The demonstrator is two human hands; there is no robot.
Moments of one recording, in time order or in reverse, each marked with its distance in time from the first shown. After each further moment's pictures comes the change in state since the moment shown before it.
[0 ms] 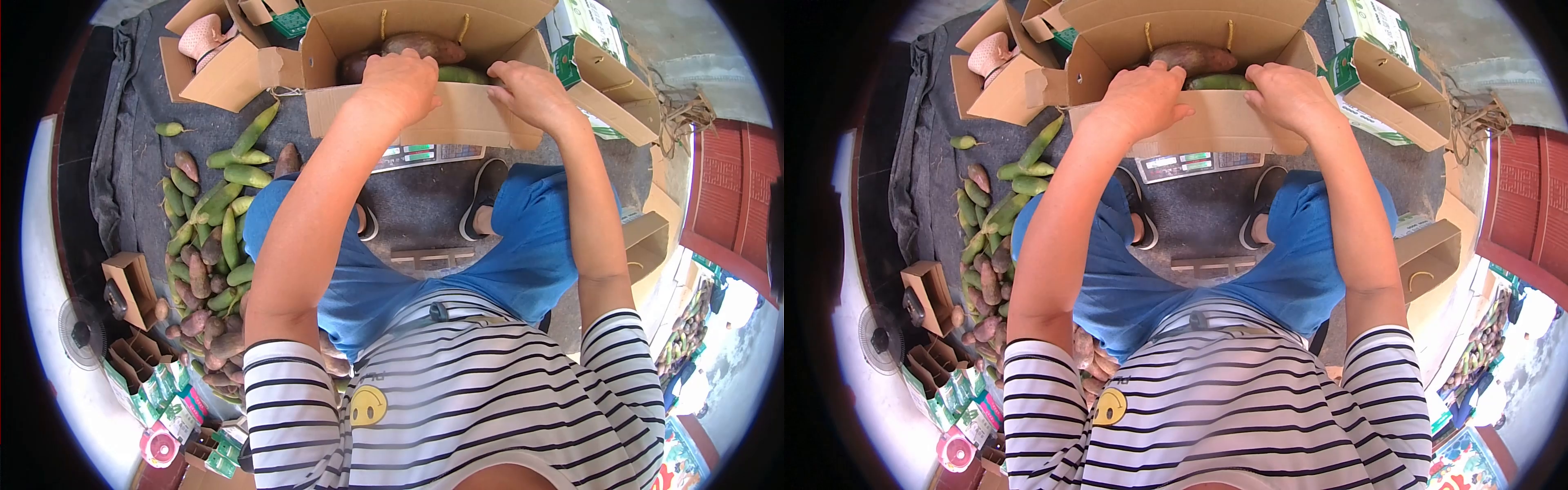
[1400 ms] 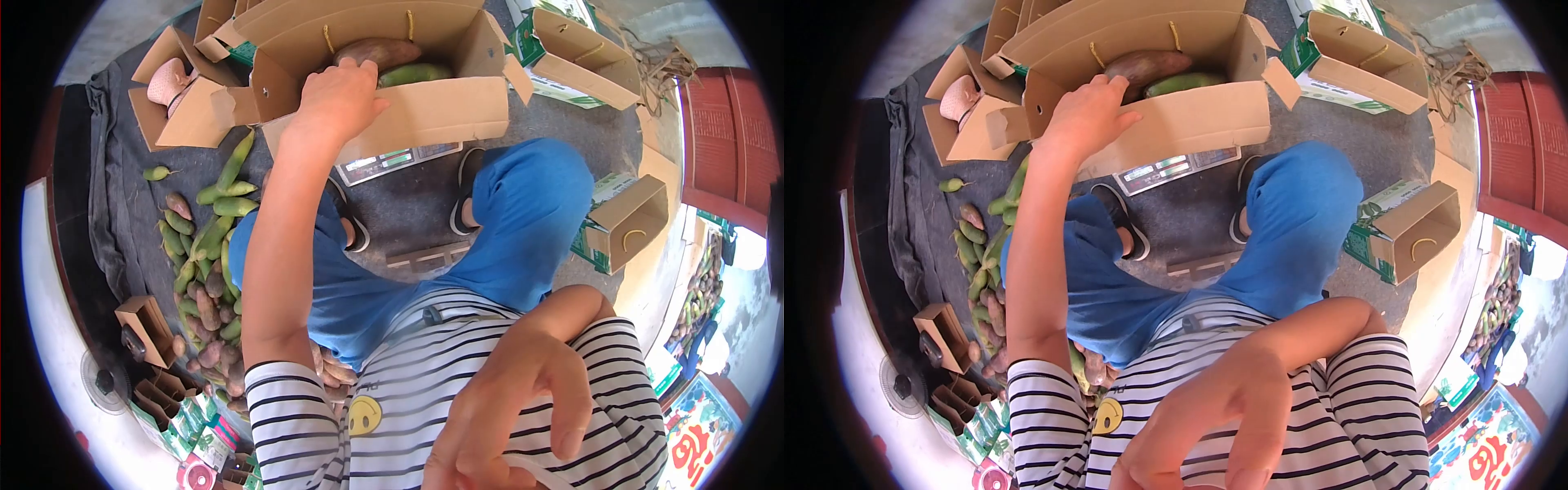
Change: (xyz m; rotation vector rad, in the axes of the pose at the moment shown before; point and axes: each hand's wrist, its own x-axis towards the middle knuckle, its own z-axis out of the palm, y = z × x) left_hand 0.003 0.003 -0.006 0.025 0.003 -0.005; right_hand -0.167 -0.187 -0.064 2.742 -0.418 -1.340
